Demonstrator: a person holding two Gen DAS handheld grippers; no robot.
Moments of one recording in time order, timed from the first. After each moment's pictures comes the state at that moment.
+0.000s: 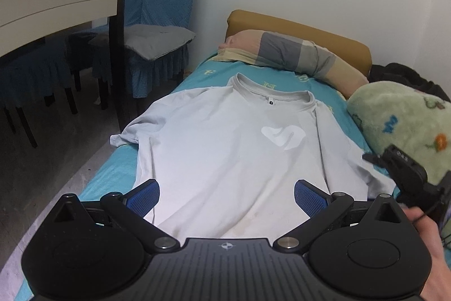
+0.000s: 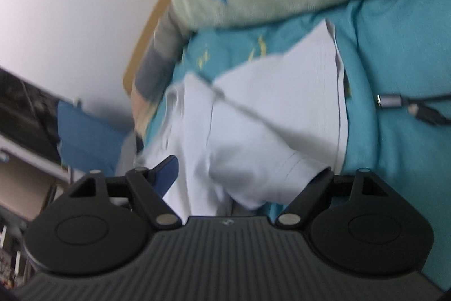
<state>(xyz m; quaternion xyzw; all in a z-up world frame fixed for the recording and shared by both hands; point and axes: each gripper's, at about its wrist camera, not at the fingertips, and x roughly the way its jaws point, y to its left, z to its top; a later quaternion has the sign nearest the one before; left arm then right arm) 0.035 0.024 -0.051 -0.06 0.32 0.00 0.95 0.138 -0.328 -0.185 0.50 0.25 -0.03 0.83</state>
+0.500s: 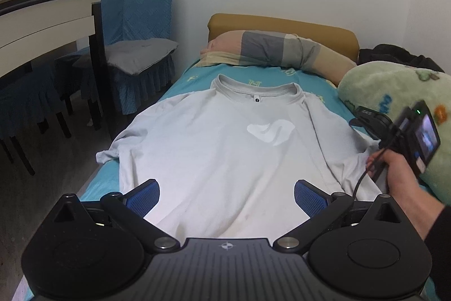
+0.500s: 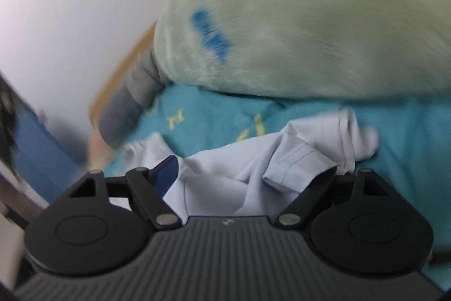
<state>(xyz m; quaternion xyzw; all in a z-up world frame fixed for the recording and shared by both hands) 0.048 -0.007 -0.067 0.00 0.30 -0.02 0.95 0.235 -0.345 -0.184 0.37 0.21 -0.12 0.90</state>
